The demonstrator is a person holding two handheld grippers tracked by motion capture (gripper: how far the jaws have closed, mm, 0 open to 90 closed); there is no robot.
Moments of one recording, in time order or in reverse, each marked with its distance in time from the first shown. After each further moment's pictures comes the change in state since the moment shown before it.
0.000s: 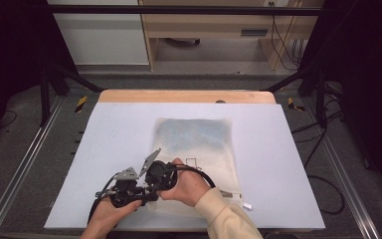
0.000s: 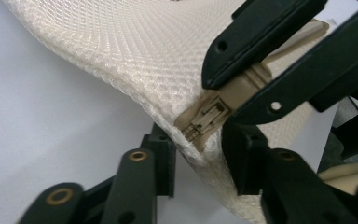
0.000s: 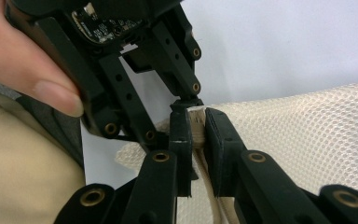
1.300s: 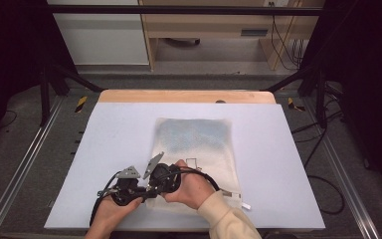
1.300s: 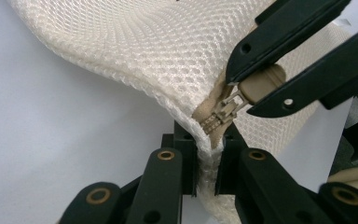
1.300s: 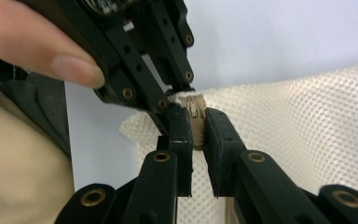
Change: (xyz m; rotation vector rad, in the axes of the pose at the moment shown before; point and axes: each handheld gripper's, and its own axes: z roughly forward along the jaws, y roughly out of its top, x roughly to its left) left arm 0.000 0.004 0.001 0.009 0.024 0.000; right arm 0.002 -0.011 -0.002 0.015 -0.047 -0.022
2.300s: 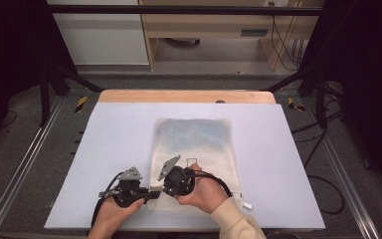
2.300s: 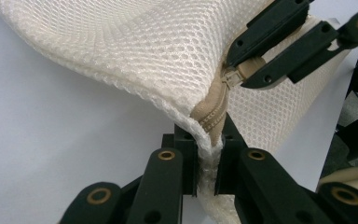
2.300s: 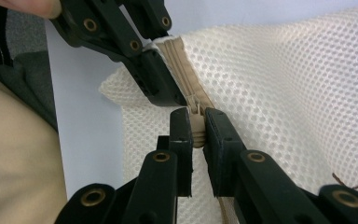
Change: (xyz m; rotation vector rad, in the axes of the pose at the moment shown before) left arm -0.007 0.001 0.002 -0.007 -0.012 0.025; right arm -0.005 -0.036 -0.006 -0.015 -0.020 0.061
